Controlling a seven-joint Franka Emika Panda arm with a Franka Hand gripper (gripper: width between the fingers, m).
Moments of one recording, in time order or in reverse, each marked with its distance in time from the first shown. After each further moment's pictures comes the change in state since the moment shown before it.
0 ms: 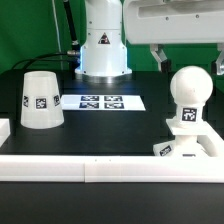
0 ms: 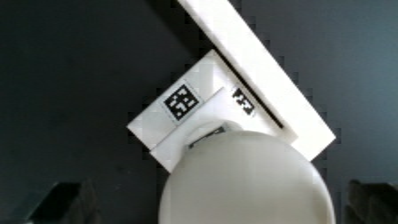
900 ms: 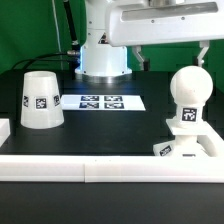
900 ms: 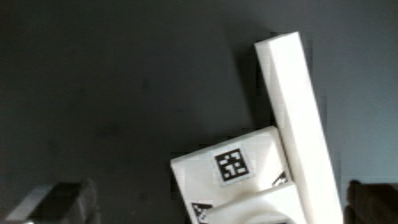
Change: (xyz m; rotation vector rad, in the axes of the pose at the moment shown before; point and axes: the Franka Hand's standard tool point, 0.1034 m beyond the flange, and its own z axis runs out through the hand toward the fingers) arm -0.022 0.055 0.002 -0.038 -0.045 -0.376
